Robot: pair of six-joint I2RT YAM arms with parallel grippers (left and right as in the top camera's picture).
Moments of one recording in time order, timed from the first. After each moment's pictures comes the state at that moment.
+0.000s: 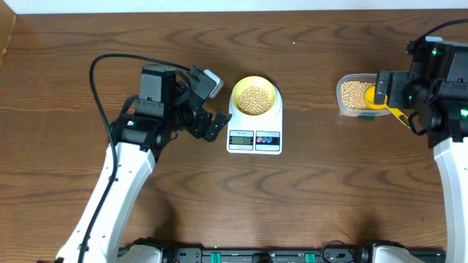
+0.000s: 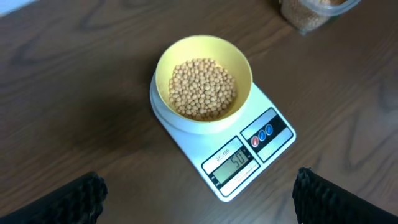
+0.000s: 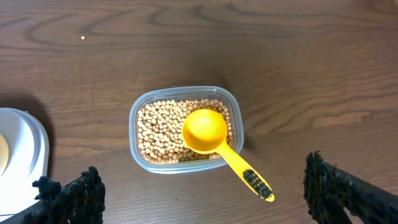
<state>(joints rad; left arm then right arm) -0.21 1.32 1.09 -0.63 0.44 0.33 -0.09 1.33 1.33 -0.81 0.04 -0.03</state>
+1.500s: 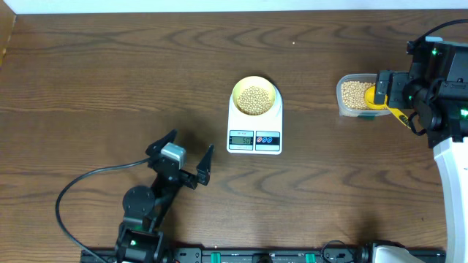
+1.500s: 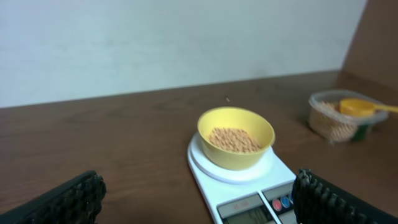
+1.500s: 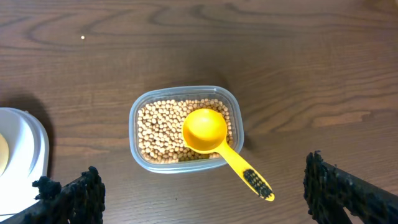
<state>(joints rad) -0.21 0.44 0.07 0.31 0.24 -0.06 -0.09 1.33 1.33 -0.81 0.04 -0.03</state>
